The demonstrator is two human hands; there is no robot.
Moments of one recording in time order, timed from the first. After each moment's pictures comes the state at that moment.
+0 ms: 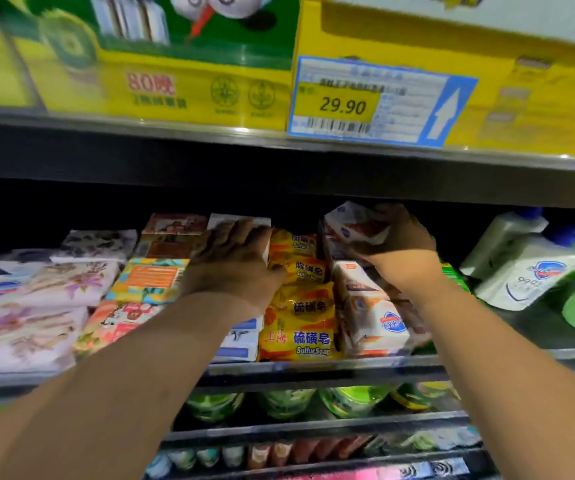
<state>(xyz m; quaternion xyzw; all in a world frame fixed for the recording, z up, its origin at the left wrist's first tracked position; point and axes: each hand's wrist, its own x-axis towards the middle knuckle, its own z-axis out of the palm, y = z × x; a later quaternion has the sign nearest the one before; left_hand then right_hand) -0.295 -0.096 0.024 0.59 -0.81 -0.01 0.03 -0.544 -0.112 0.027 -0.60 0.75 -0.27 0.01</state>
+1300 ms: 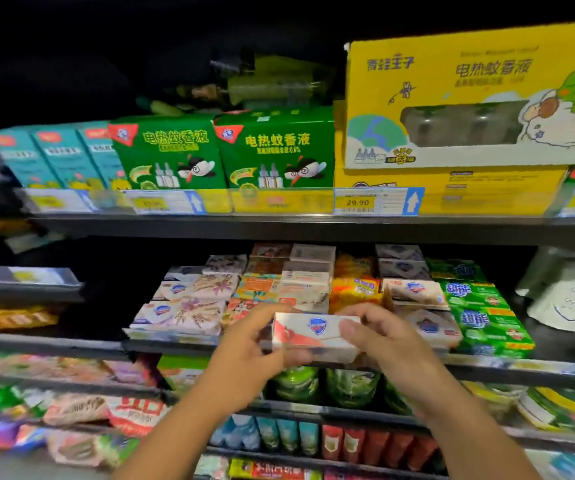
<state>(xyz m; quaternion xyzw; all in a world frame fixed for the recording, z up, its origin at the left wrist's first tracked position) -0.229 0.090 0.081 0.45 -0.66 -0.39 0.45 -0.448 0.080 0.086 -0.55 0.45 -0.40 0.57</state>
